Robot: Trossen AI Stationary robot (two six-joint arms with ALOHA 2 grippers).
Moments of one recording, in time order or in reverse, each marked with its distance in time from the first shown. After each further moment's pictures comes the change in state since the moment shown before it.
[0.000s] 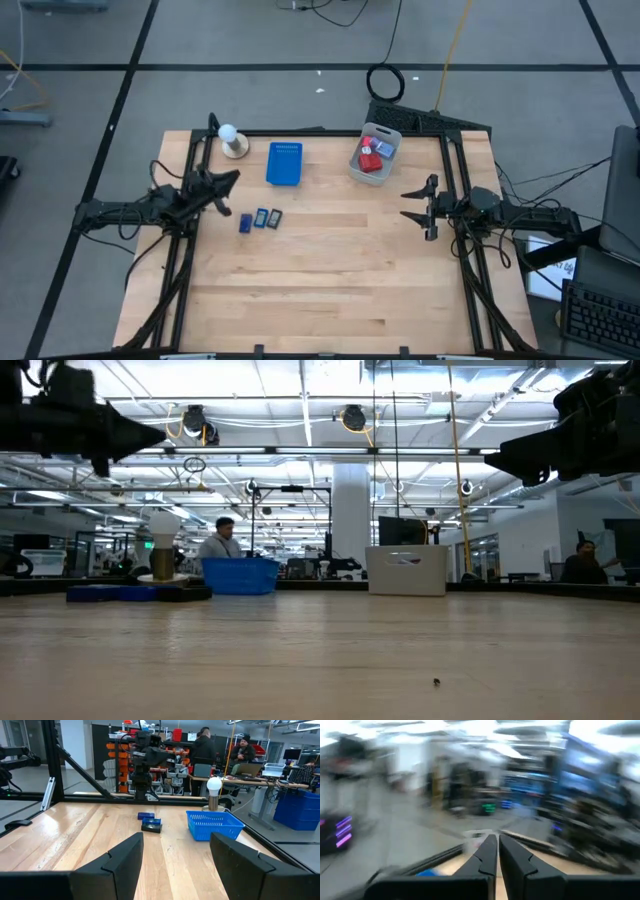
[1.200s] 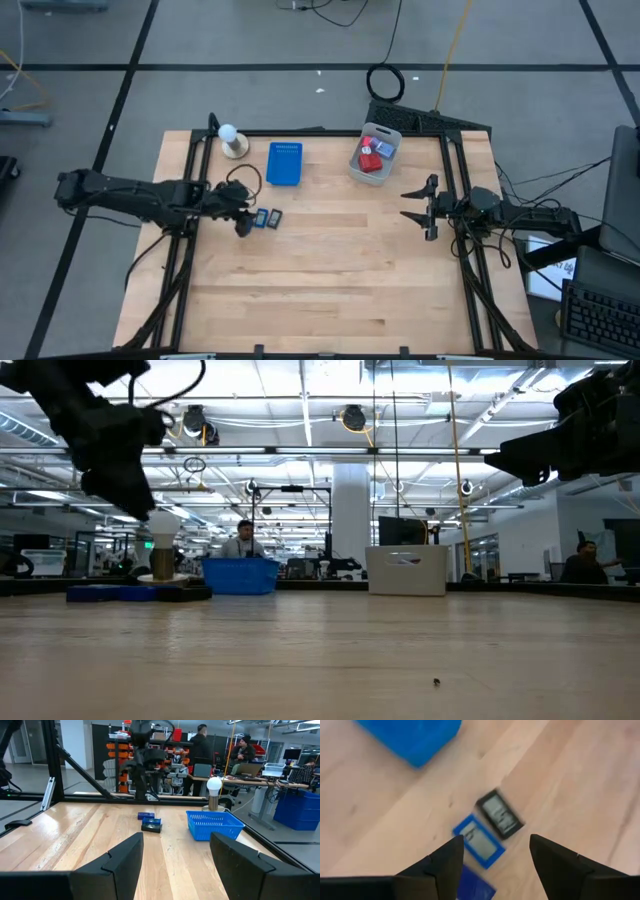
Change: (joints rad) left arm -0.020 0.809 0.549 -0.896 0.270 -0.571; right arm 0.000 0.000 0.000 0.000 0.000 0.000
